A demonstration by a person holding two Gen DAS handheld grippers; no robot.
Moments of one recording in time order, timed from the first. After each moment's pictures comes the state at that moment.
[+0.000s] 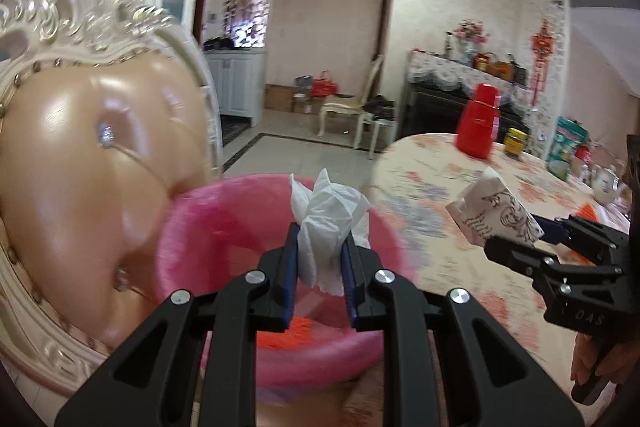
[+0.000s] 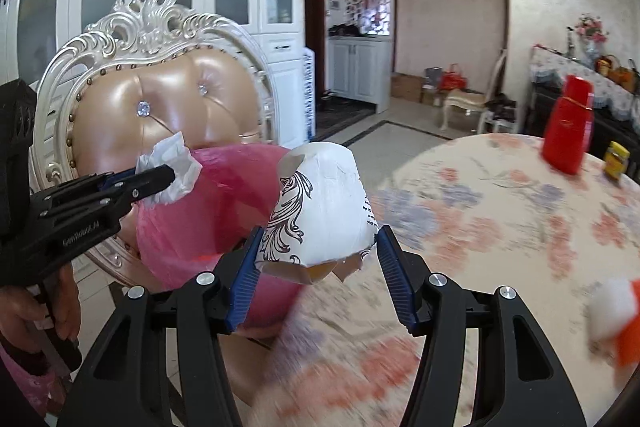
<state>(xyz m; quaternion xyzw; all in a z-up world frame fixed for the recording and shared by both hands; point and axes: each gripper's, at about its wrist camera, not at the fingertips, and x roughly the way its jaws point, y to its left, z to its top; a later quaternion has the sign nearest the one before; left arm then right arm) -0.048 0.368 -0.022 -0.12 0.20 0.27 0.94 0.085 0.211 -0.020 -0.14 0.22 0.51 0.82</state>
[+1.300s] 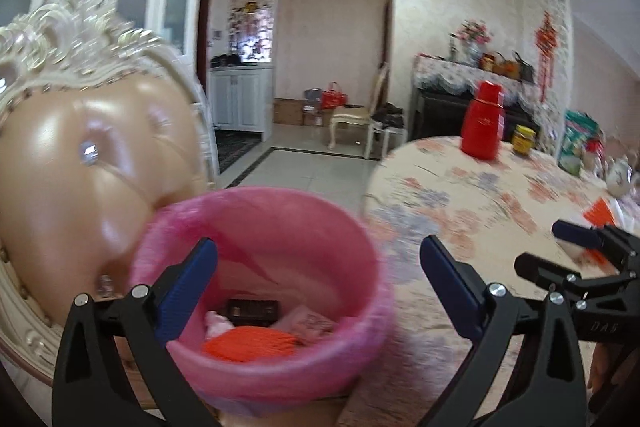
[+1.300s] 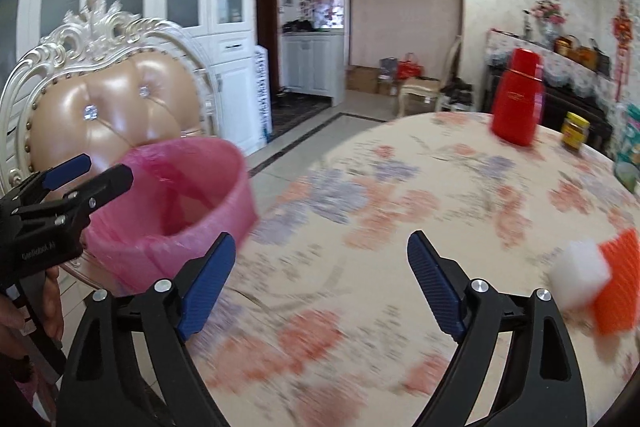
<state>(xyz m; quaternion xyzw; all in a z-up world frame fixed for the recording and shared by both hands) -0.009 0.317 -0.023 -0.08 0.18 0.28 0.94 0.121 0.151 -0.033 -0.12 0.24 0.42 0.87</state>
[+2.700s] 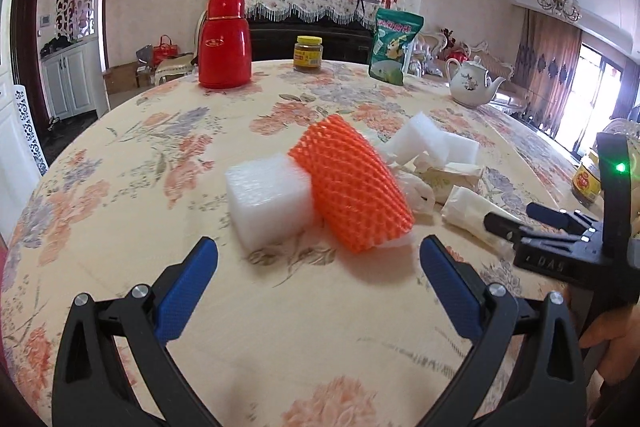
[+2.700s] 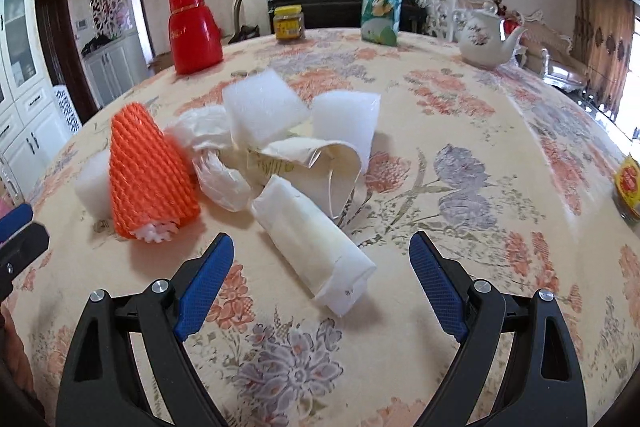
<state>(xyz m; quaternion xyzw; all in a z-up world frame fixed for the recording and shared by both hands) 0.243 0.005 -0.055 -0.05 0.30 0.00 0.95 0.303 -0.223 -0.078 -0.02 0.36 0.12 0.92</state>
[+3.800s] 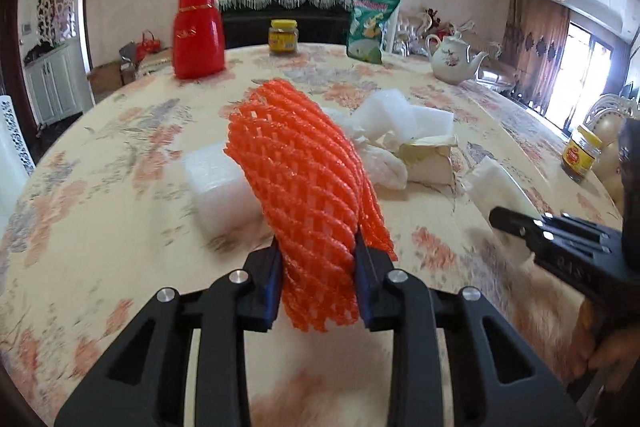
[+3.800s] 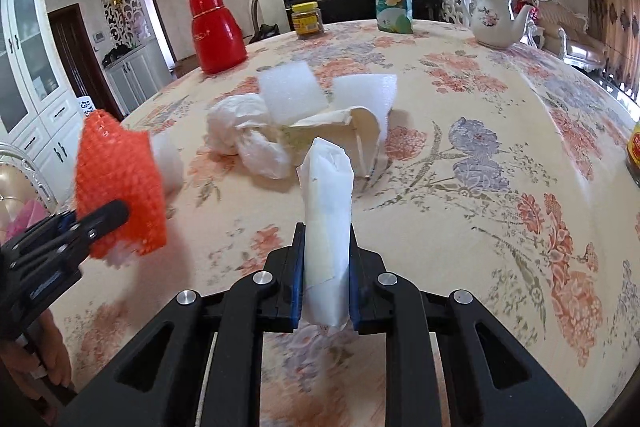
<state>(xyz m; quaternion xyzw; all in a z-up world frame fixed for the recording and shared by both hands) 0.229 -0.021 -0.058 -0.03 0.32 -0.02 0.95 0.261 -0.232 -0.071 0.03 0.36 0.17 0.92</state>
